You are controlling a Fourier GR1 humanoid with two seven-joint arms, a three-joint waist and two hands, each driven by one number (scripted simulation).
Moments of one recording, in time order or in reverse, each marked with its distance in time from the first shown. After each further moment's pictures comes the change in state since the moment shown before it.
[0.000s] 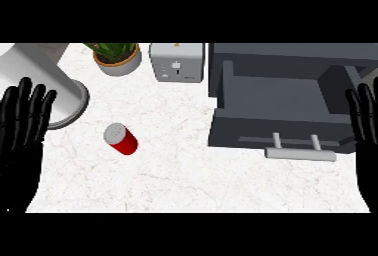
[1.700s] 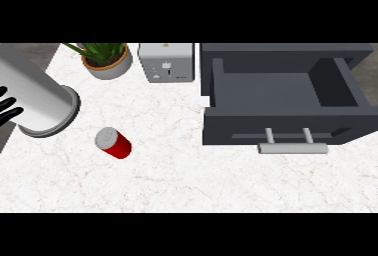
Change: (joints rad) left arm -0.053 0.550 0.293 0.485 0.953 -0.758 0.325; right arm 0.341 -0.033 -0.294 -0.038 -0.248 0.163 0.106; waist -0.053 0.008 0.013
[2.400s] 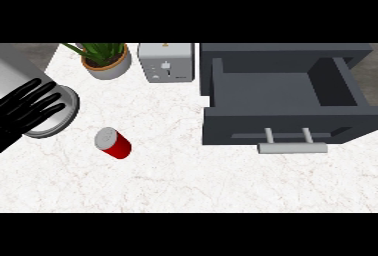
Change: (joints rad) left arm -0.097 -0.104 -0.115 0.008 0.058 0.164 0.176; right arm 0.067 0.018 -0.112 0.017 -0.071 0.134 -0.049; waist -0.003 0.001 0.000
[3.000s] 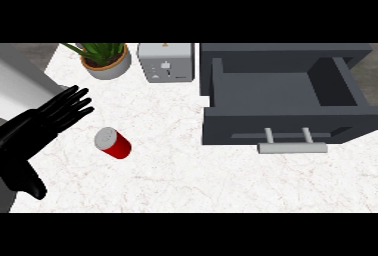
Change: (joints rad) left arm -0.042 -0.152 -0.037 0.118 -0.259 -0.034 -0.087; right arm 0.031 0.018 -0.095 -0.036 -0.066 0.084 0.038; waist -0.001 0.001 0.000
